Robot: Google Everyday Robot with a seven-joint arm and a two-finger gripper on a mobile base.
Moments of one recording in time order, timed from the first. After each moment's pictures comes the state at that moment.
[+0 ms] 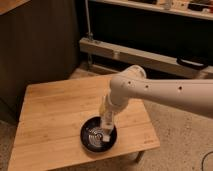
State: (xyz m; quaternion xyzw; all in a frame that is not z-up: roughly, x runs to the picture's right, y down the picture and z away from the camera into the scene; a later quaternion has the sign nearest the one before) arm 0.016 0.103 0.689 -0.27 0.10 0.68 0.67
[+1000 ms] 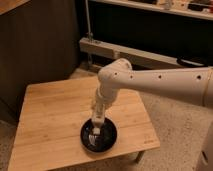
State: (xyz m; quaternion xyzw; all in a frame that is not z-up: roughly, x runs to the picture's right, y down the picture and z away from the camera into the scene) arm -0.028 0.078 0.709 -0.28 0.11 0.68 0.66
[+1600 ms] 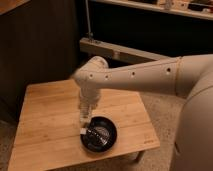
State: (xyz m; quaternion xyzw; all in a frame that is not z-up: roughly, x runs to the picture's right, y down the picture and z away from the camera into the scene) arm -0.095 0.079 0.704 -0.24 0.14 0.70 0.66
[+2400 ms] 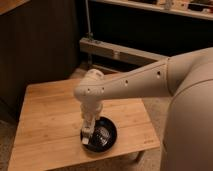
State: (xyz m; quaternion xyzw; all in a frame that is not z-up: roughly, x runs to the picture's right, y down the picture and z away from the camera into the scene) arm -0.061 0.132 0.721 -0.21 0.19 0.73 0.62
